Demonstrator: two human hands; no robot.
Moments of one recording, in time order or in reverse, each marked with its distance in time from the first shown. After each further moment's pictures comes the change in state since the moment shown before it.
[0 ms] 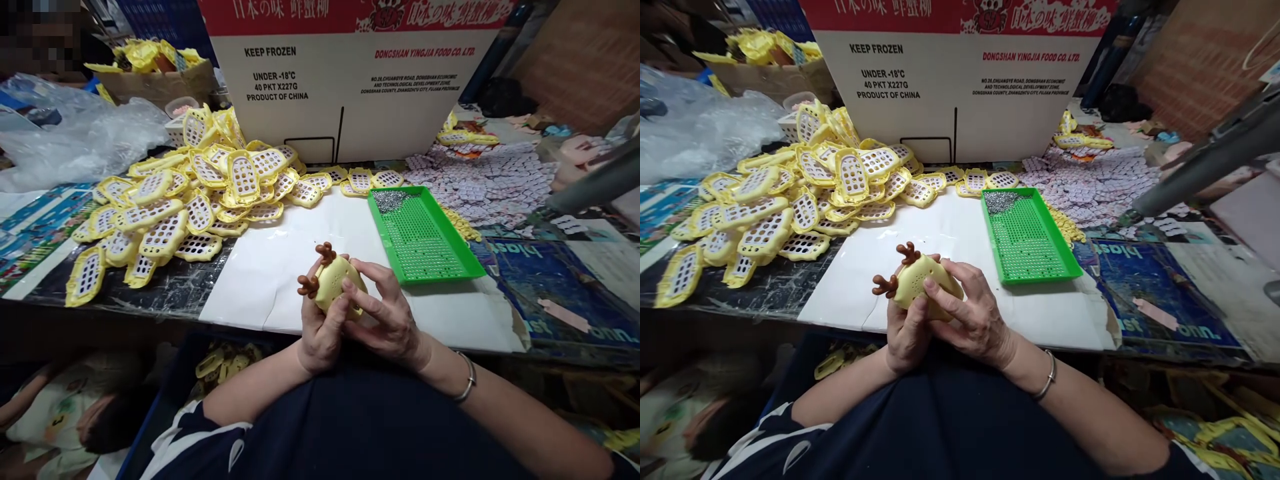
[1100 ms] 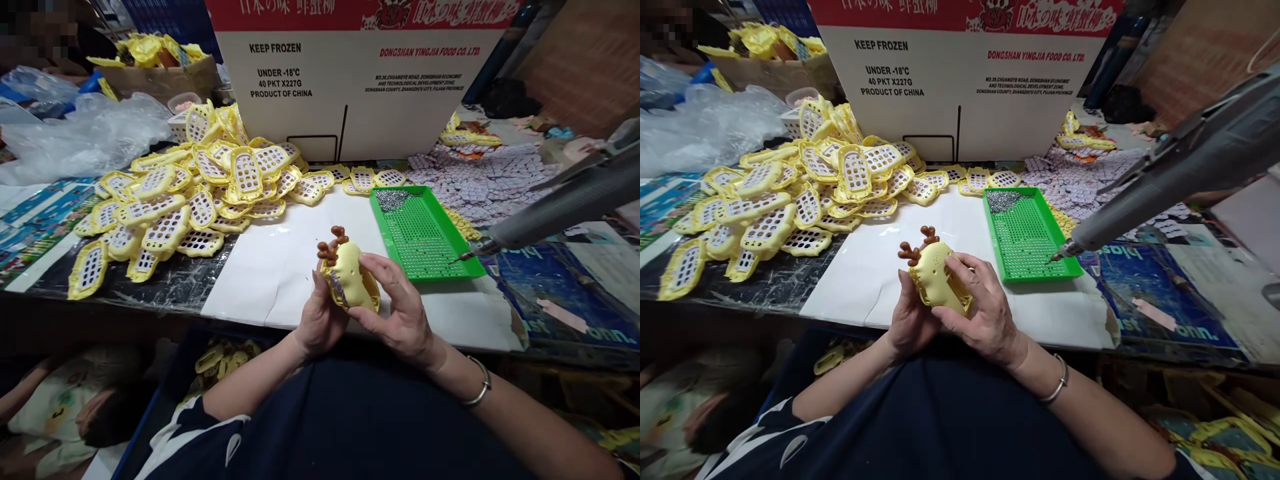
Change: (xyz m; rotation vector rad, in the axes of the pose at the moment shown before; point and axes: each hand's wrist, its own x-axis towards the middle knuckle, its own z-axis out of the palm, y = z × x) left_hand 0.015 0.009 0.010 -0.398 0.110 -0.516; right_hand 0.002 -0.004 -0.011 0.120 -0.039 0.277
